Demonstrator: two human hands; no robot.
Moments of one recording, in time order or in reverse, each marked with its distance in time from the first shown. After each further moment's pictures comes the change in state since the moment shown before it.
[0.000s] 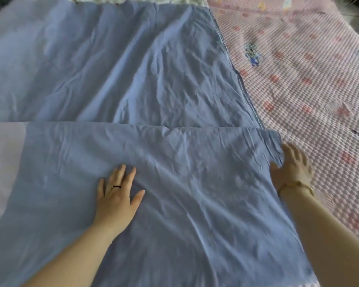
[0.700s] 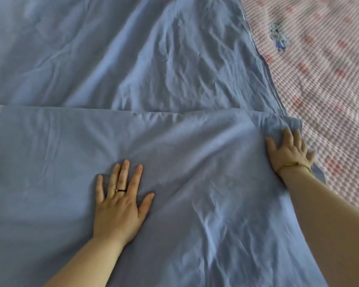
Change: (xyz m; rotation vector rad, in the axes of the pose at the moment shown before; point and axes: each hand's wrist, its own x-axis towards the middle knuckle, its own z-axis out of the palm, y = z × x) left_hand 0.021 -0.013 0.029 0.065 -0.070 0.046; right_hand 0.067 -0.038 0.047 -0.103 -0.198 0.111
